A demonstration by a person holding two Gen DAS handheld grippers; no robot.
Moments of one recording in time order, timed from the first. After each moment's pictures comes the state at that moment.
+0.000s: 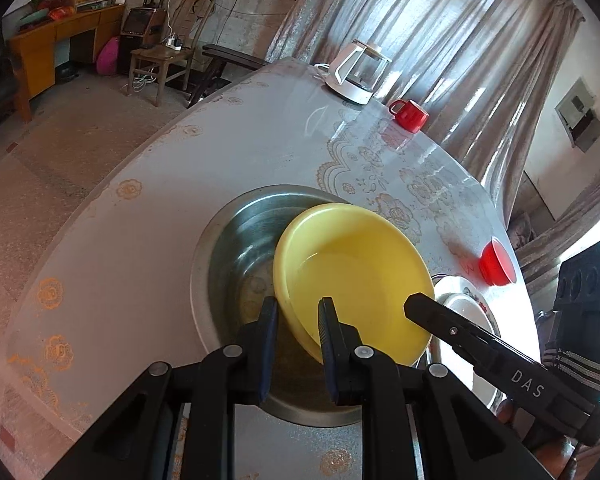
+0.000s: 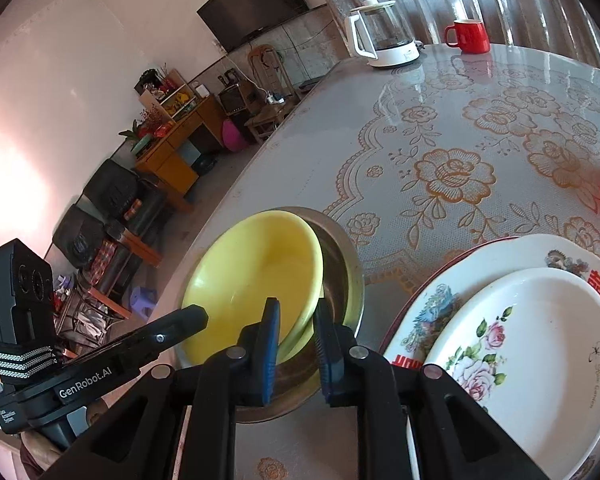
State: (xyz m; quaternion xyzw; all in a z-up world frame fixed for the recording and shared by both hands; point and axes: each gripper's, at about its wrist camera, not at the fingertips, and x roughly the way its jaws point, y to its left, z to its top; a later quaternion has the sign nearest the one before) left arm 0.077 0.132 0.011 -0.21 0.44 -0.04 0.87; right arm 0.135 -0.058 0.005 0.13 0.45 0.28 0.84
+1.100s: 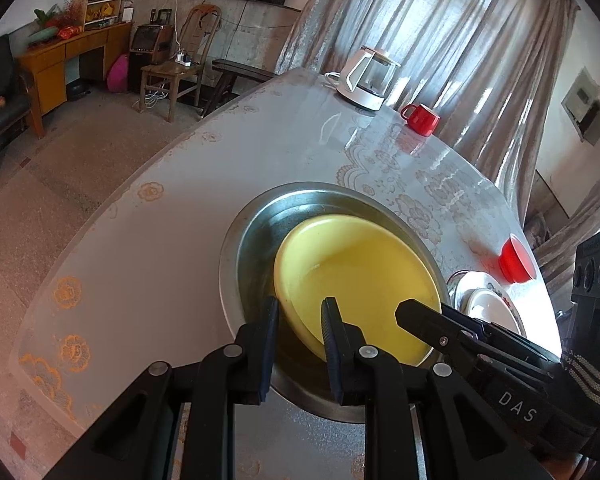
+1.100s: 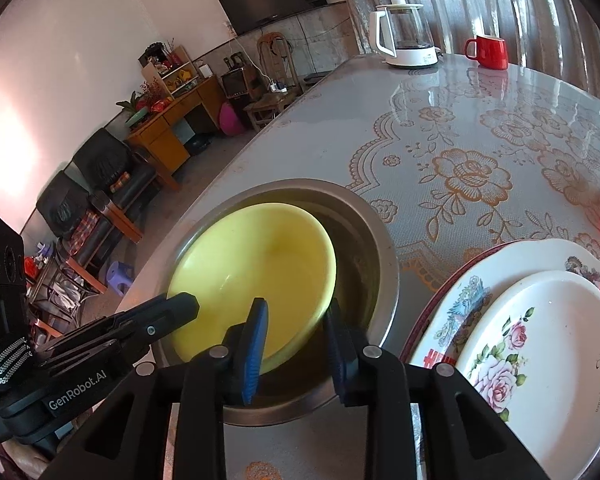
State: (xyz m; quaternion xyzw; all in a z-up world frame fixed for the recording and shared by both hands) left arm 0.070 0.135 0.000 -0.19 0.42 -0.01 0.89; right arm 0.125 -0.028 -0.006 0.06 0.45 0.27 0.85
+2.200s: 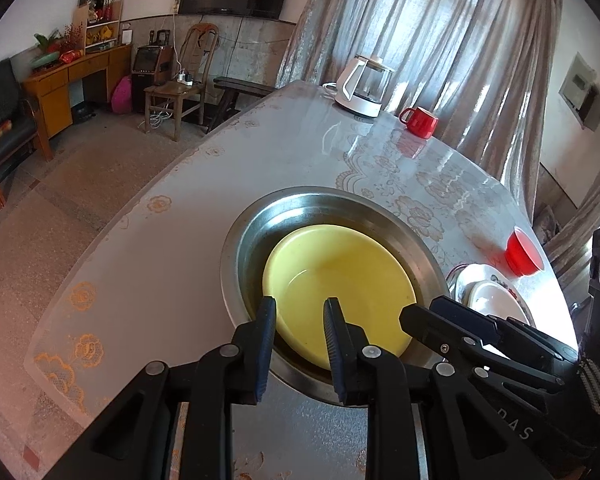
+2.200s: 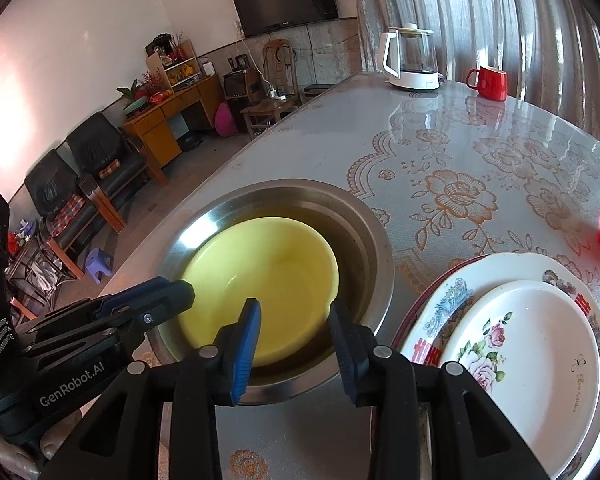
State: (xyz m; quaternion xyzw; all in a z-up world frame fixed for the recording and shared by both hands) left arm 0.058 0.120 0.008 -0.15 0.40 0.00 0.90; right arm 0.107 -0.024 0.001 0.01 0.42 0.25 0.87
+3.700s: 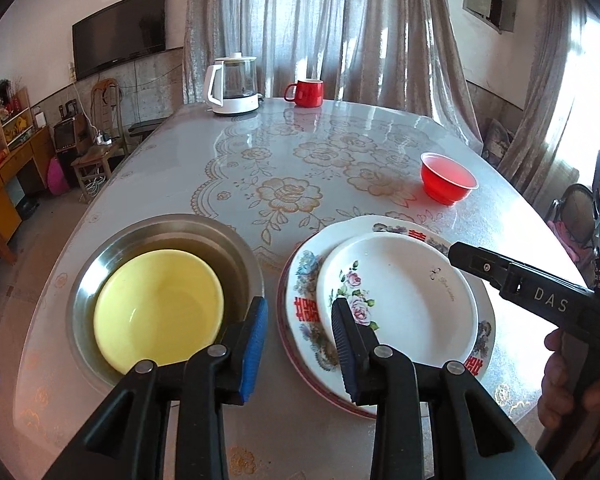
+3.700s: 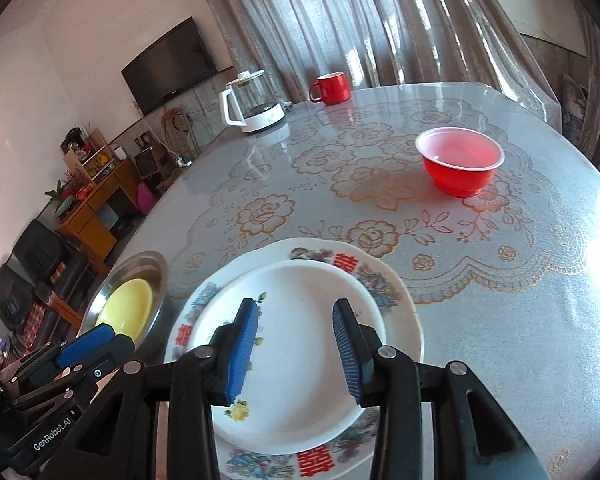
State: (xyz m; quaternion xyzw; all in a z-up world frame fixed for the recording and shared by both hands) left arm 0.055 -0.024 0.035 0.01 0.39 -0.11 0.91; right arm 0.077 -0.212 0.016 0.15 0.38 0.09 0.91
